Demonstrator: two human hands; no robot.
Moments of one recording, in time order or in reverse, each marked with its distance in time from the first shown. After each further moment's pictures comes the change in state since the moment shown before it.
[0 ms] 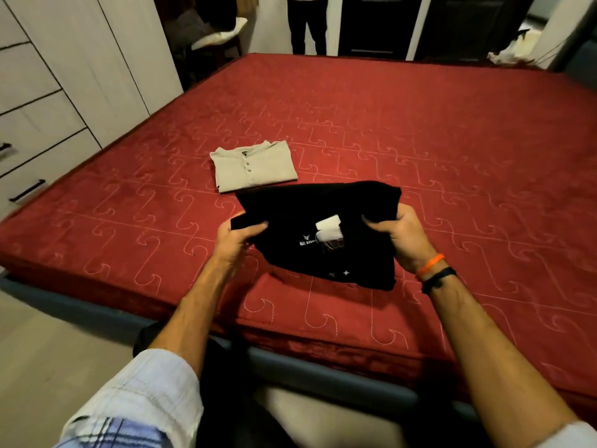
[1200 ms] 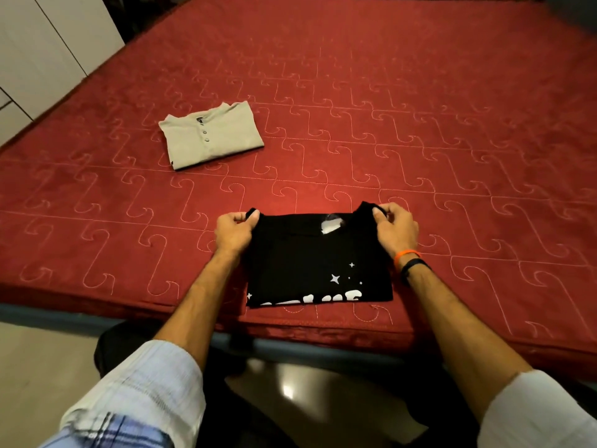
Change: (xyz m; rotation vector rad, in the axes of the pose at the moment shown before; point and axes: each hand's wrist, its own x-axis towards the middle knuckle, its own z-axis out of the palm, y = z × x) left_hand 0.048 -0.078 0.028 0.573 0.220 -0.138; right_hand 0.006 0.099 -0.060 -0.686 0.599 0.292
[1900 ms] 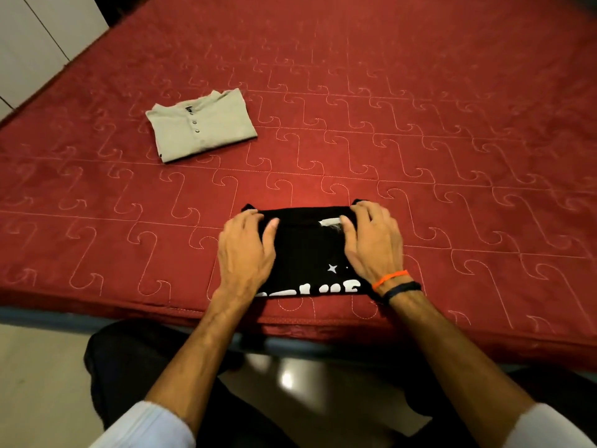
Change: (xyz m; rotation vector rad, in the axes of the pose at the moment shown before) left_hand -0.060 -0.008 0.009 0.714 0.113 0.648; right_hand -0.041 0.002 0.023 -0.514 0.065 -0.581
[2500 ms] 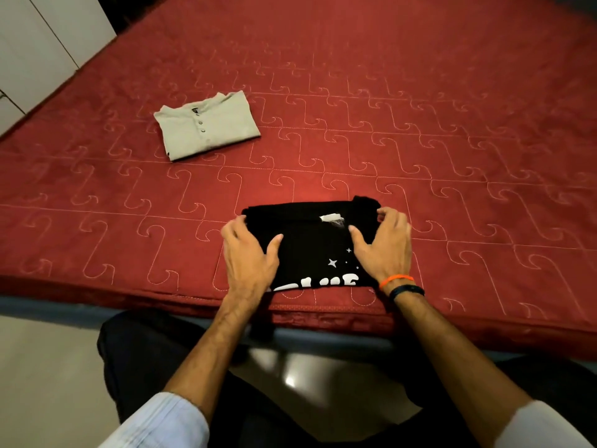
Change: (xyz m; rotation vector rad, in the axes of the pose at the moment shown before) left_hand -0.030 0.003 -0.001 -0.127 0.006 -0.221; right_hand -0.024 0.010 -0.009 0.185 0.021 0.327
